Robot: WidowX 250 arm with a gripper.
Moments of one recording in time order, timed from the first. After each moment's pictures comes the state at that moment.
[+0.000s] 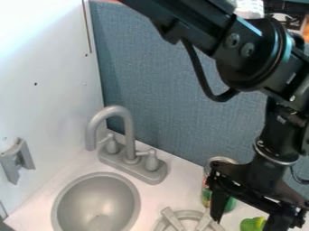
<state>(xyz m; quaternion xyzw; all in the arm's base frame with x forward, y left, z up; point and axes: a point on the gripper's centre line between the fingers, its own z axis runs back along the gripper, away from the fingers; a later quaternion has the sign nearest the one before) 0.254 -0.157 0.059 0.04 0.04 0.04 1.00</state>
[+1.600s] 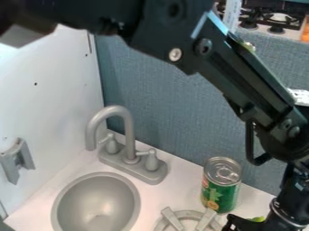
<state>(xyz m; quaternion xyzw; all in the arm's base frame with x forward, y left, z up) 0.239 -0.188 -0.011 0.05 0.14 -0.02 0.99</state>
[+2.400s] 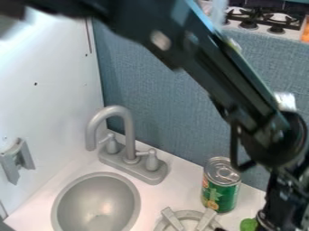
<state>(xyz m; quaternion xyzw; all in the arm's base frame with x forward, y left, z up) 0.221 -0.180 -0.009 0.03 0.17 -0.02 0.98</state>
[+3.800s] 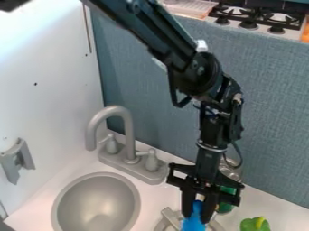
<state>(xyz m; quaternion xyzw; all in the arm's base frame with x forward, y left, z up) 0.289 -0.090 -0.012 -0.01 0.17 0.10 0.98</state>
